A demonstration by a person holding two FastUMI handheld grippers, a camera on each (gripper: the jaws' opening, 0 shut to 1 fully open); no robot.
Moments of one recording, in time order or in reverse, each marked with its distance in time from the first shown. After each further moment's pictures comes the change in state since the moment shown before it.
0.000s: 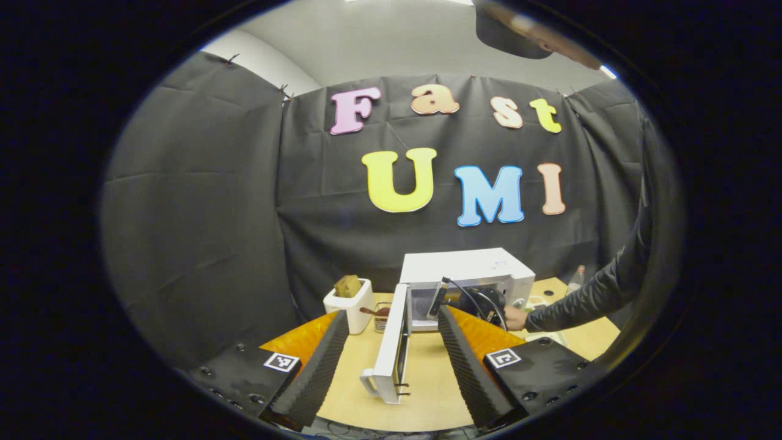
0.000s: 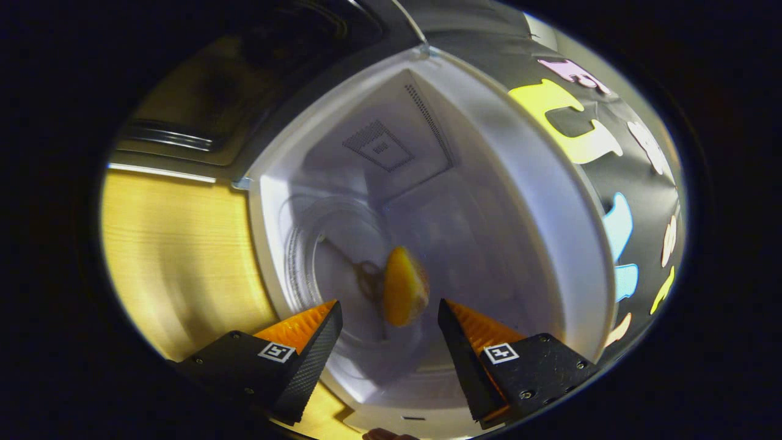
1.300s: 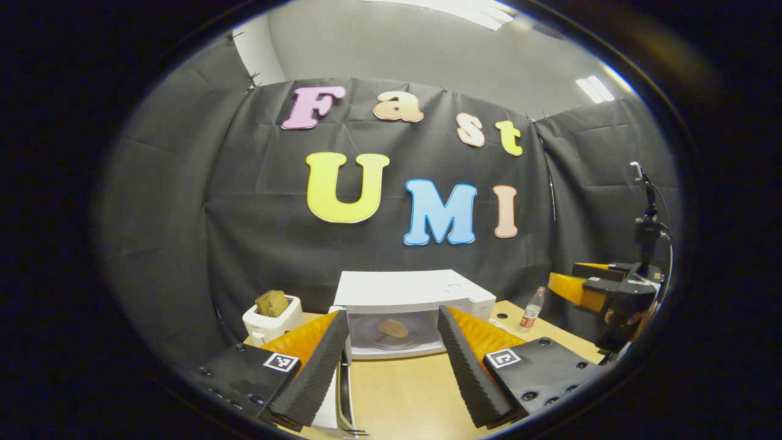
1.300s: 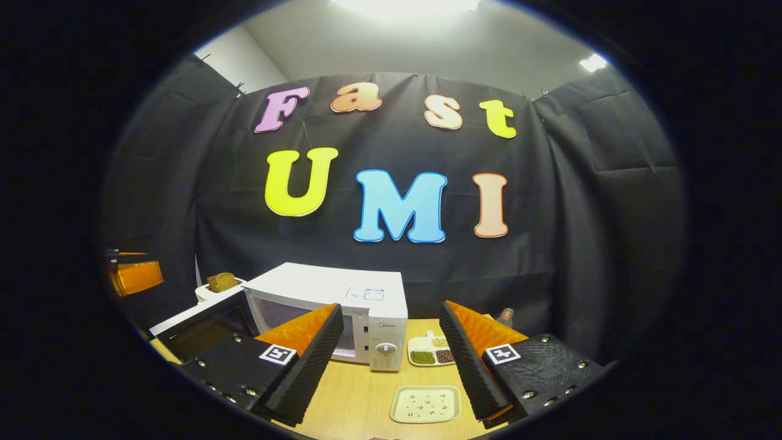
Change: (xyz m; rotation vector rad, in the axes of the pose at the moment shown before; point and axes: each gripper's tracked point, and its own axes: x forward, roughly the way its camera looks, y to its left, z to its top) left arm 0.113 -0.041 -0.022 -0.071 -0.108 -0.281; right arm -0.361 -0.162 -0.015 1.061 -0.106 -0.406
